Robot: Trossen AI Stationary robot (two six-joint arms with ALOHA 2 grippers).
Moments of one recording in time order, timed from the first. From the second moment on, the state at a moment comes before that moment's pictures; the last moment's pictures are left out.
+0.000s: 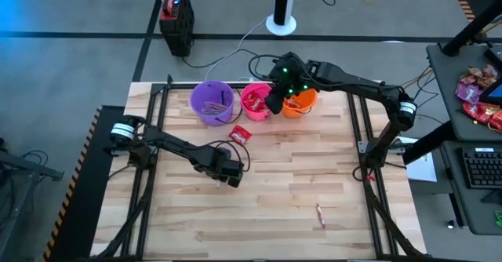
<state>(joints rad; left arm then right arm) -0.19 1.82 1.05 -0.70 -0.07 -1.35 -0.44 1.68 1.61 -0.76 -0.13 0.16</state>
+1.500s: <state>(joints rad) 0.06 1.14 1.05 0.26 -0.45 -0.22 -0.28 1.60 1.51 -0.02 -0.39 0.17</state>
